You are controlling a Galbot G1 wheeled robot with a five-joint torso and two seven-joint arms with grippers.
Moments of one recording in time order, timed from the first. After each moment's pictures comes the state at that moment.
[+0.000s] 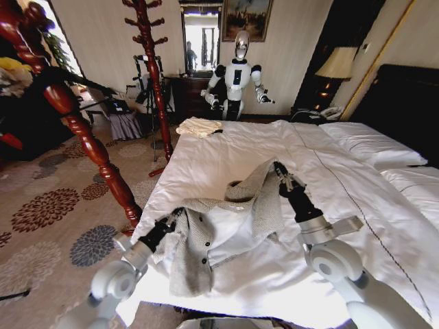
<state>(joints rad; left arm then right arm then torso) 1.42 -1.04 -0.34 -2.01 -0.76 0.15 0.16 -1.40 0.84 0.46 2.25 0.85 0.24 0.04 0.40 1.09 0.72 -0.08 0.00</state>
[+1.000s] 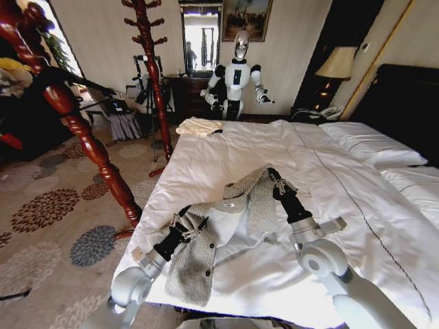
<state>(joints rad) 1.48 -1.13 -0.26 -2.05 -0.33 -0.06 0.29 -1.35 0.88 0.46 2.21 0.89 0.26 0.03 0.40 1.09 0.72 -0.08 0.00</state>
